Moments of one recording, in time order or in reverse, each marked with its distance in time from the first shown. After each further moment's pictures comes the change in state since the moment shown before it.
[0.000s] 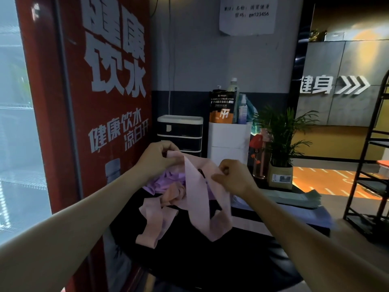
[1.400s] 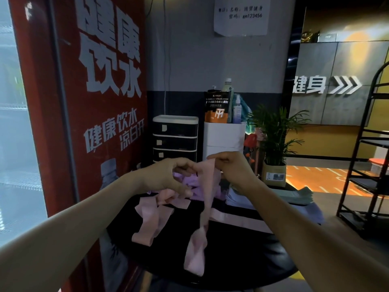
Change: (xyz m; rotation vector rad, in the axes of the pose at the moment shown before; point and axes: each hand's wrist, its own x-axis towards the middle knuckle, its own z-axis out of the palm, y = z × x) left_hand -0.015 0.009 0.009 -0.013 -0.593 -0.059; right_hand 0.002 -0.006 -0.012 0.404 0.071 -0.019
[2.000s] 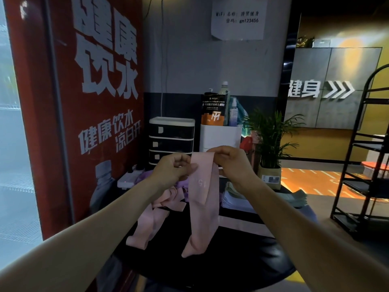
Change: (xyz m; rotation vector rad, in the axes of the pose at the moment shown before) left_hand 0.029 0.002 0.029 -0.358 0.470 -0.027; right_hand -0.003 -0.018 -0.009 0.262 0.023 0.047
